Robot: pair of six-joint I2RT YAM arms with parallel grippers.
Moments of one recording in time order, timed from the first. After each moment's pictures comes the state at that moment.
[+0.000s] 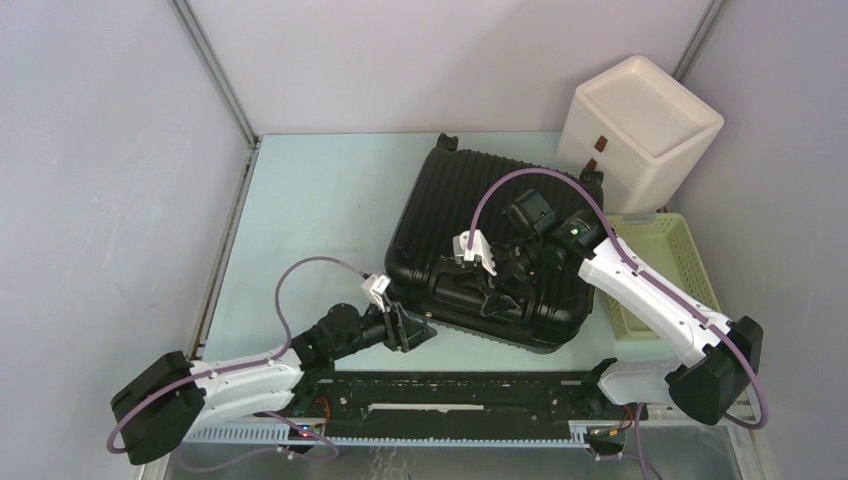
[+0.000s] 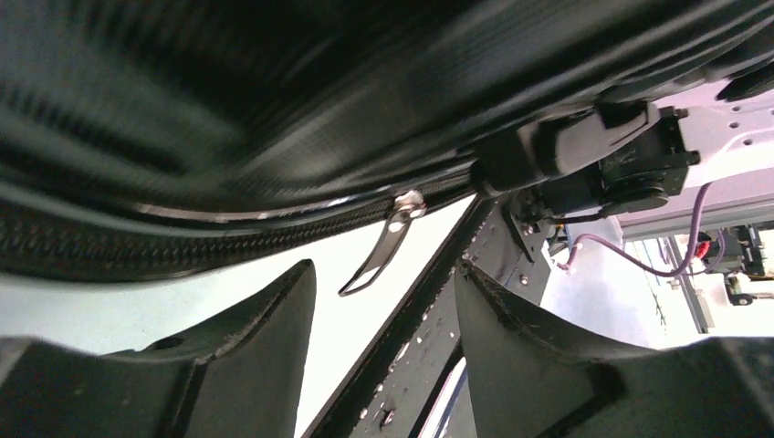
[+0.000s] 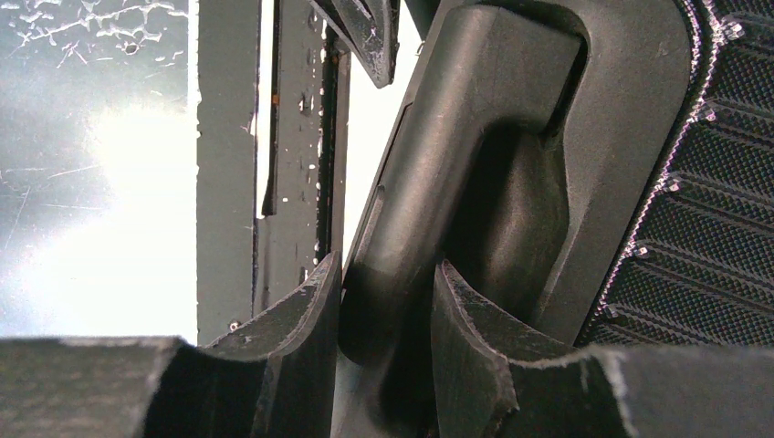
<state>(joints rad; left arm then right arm) -0.91 0.88 0.05 0.57 0.14 -0.80 0.68 1.29 1.24 -1.06 -0.70 -0.70</state>
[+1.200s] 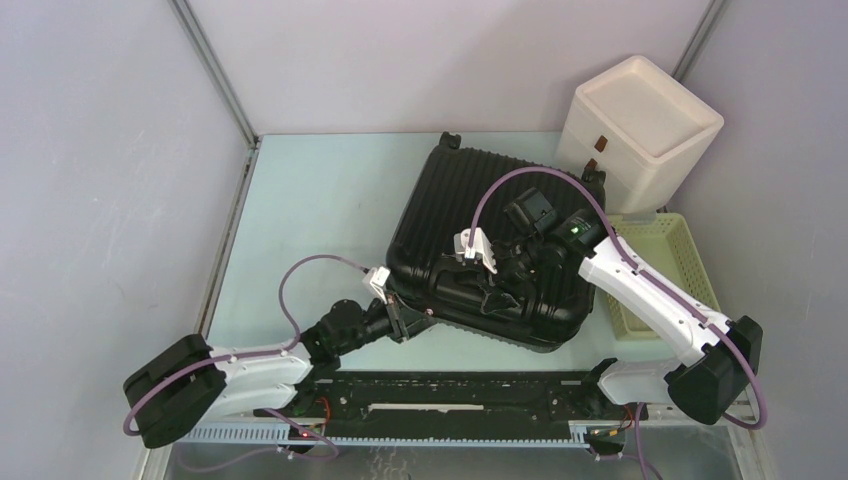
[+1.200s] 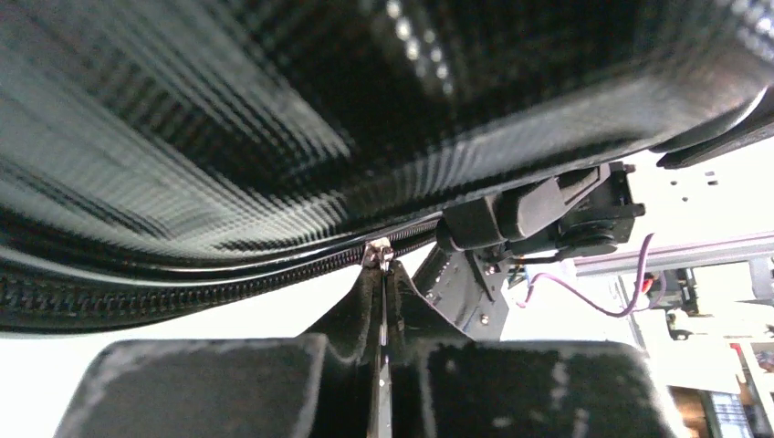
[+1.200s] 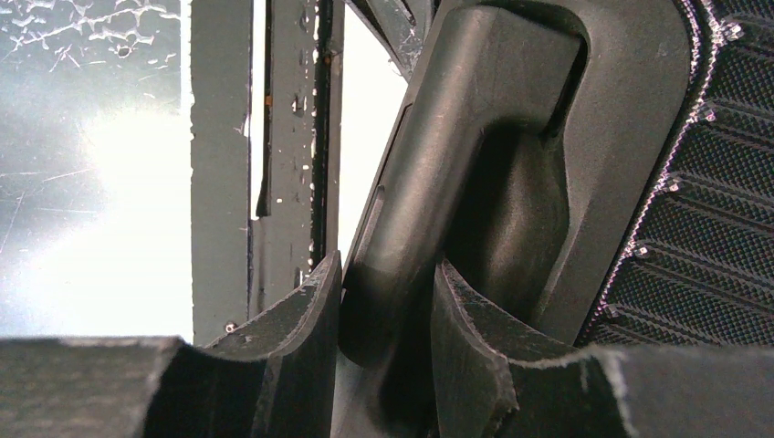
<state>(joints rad) -0.91 1.03 0.07 0.78 0.13 -0.92 0.68 1.29 1.24 -1.05 -0.70 -0.70</state>
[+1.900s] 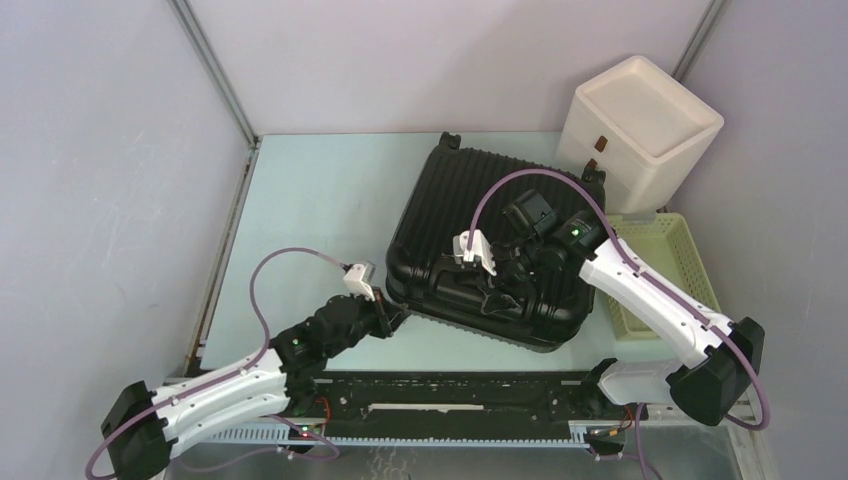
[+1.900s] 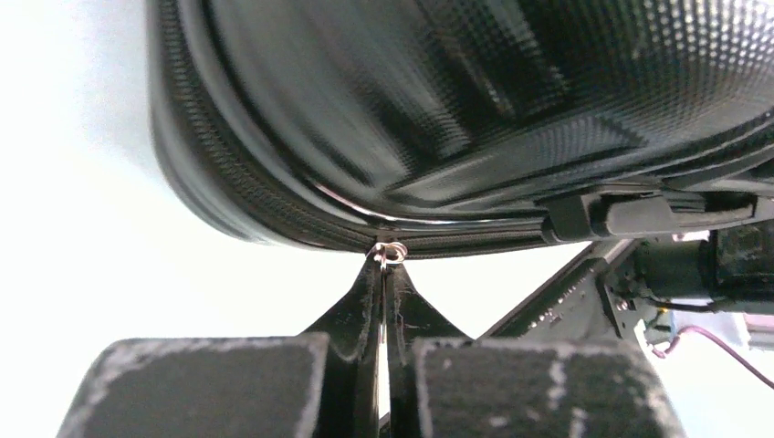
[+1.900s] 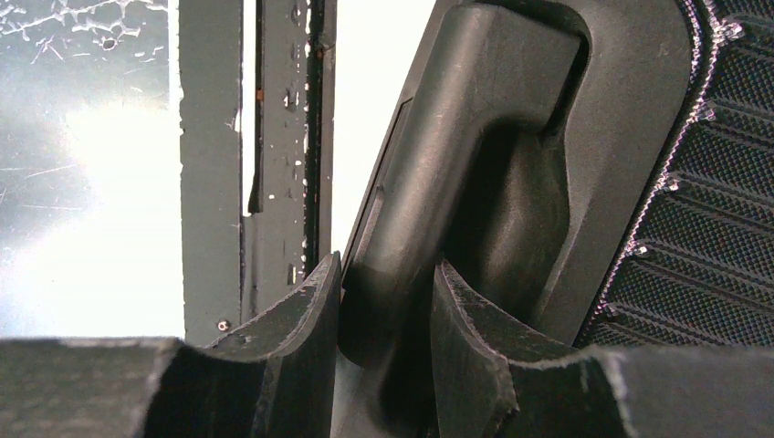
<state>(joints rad) -0.91 0.67 0.21 0.06 -0.14 -0.75 0.69 1.28 1.24 -1.05 -0.66 -0.70</state>
